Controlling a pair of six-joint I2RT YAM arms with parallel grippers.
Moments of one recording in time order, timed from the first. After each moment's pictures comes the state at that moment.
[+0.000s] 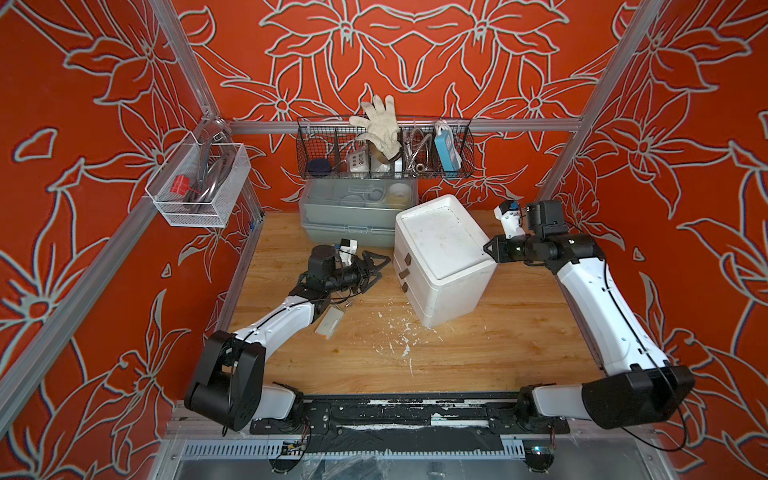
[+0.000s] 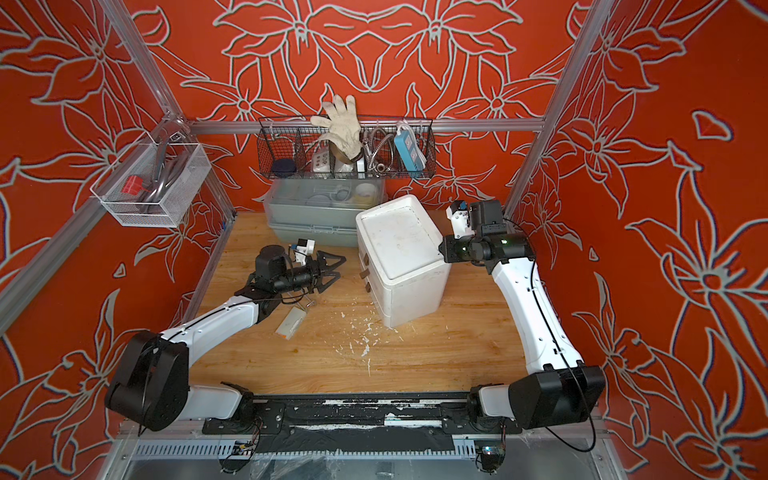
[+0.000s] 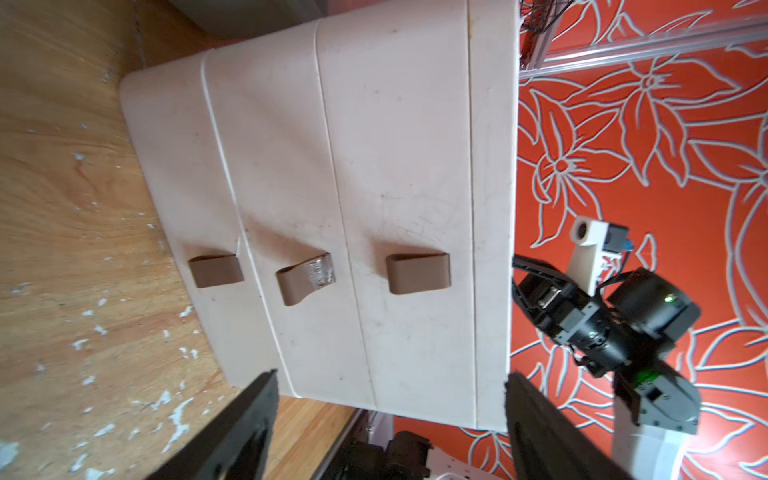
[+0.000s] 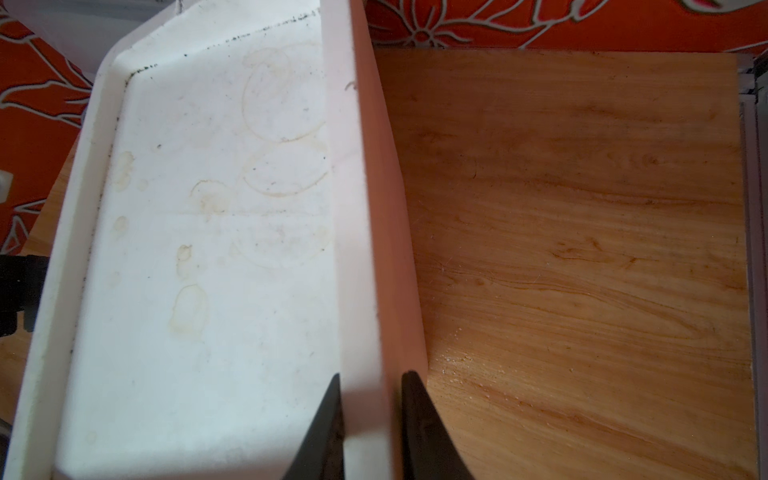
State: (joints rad) left arm -0.27 1.38 0.74 0.36 0.75 -1.20; right arm 0.15 1.35 1.45 -0.94 -0.24 0.02
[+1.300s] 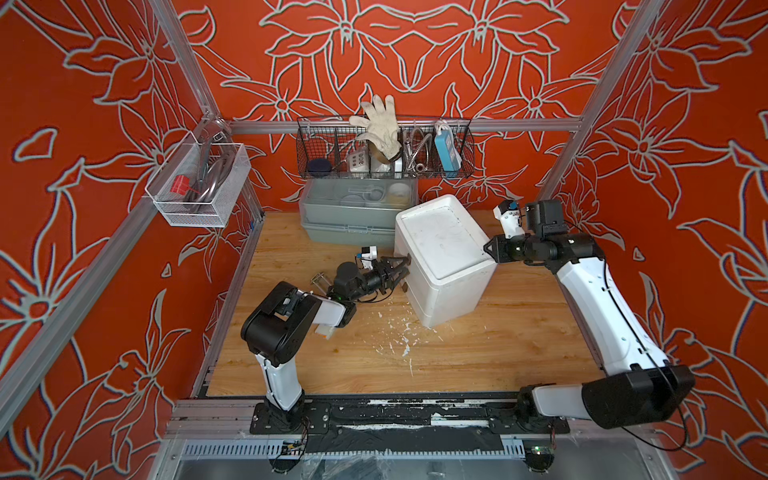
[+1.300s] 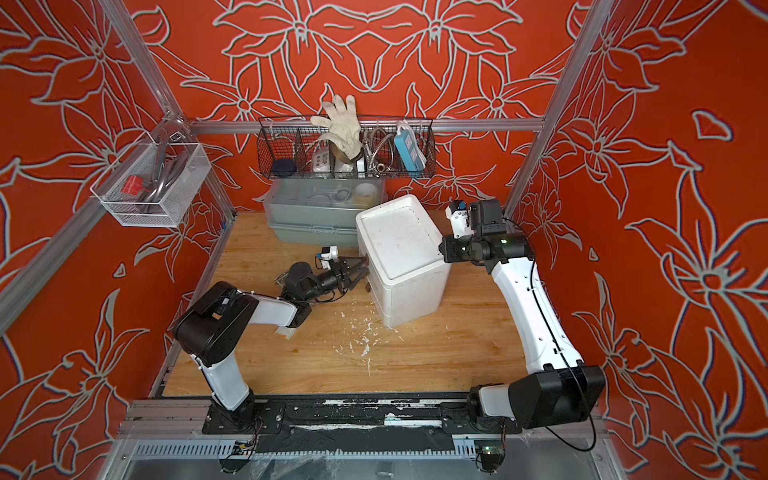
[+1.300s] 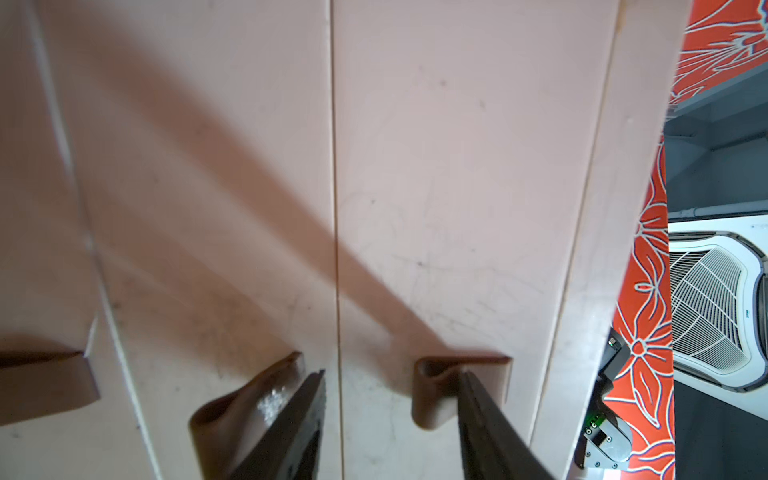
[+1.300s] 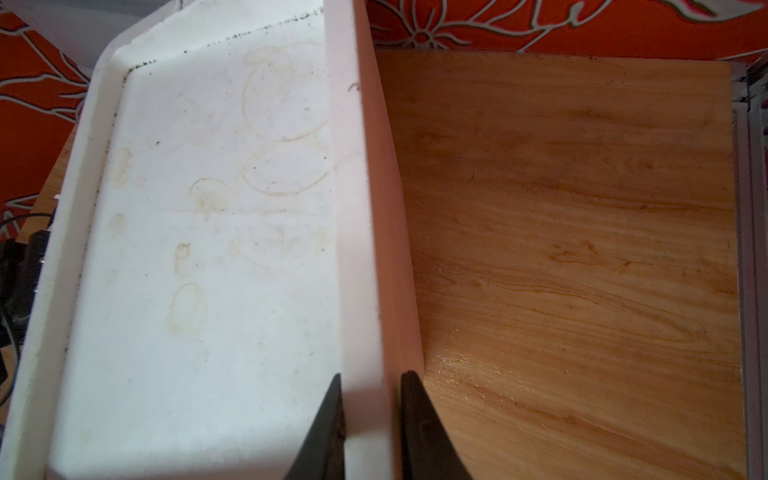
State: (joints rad) left arm -0.43 1.80 0.69 1.16 0.58 -1.60; right arm 0.15 1.35 1.46 -0.95 -0.24 0.00
